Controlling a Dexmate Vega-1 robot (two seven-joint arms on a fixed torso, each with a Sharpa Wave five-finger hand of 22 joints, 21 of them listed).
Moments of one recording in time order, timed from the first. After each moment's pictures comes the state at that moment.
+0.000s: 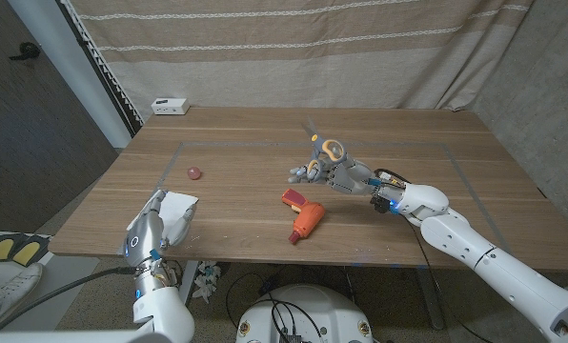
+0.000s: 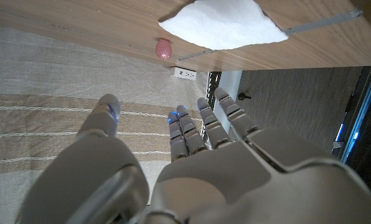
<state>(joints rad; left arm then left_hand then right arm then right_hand) 1.79 0.51 0.17 -2.26 0.45 0.56 0.92 0.47 -0.12 0.54 -0.15 0.24 0.31 -0.10 0.20 0.21 0.35 -0.15 0.22 0.26 0.34 -0.04 0.19 0.21 0.36 0.02 0.21 0.20 -0.94 -0.66 -0.49 -1.61 0.94 0.29 0.99 0.62 0.02 -0.31 0.03 0.51 0.90 -0.02 0.39 0.18 0.62 -0.01 0.34 0.30 0.34 0.00 0.20 0.34 0.21 0.17 0.24 0.20</state>
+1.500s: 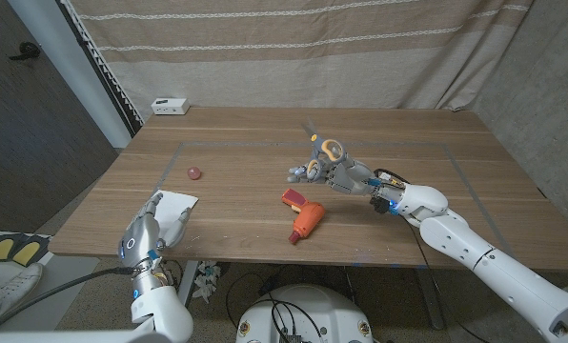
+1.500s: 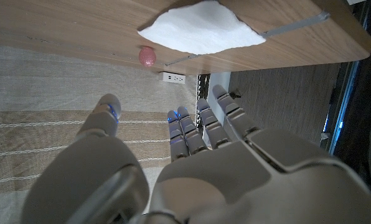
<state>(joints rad) 1.76 0.53 0.18 -2.24 0.43 0.65 0.94 0.48 -0.12 0.56 -0.15 0.23 0.31 -0.10 0.21 0.21 0.33 -0.14 0.22 0.26 0.33 -0.04 0.20 0.20 0.40 -0.03 0.24 0.21 -0.95 -0.66 -0.49 -1.61 0.94 0.31 0.98 0.62 0.03 -0.30 0.02 0.51 0.92 -0.02 0.37 0.19 0.61 -0.04 0.32 0.25 0.33 0.02 0.20 0.31 0.22 0.18 0.23 0.20</state>
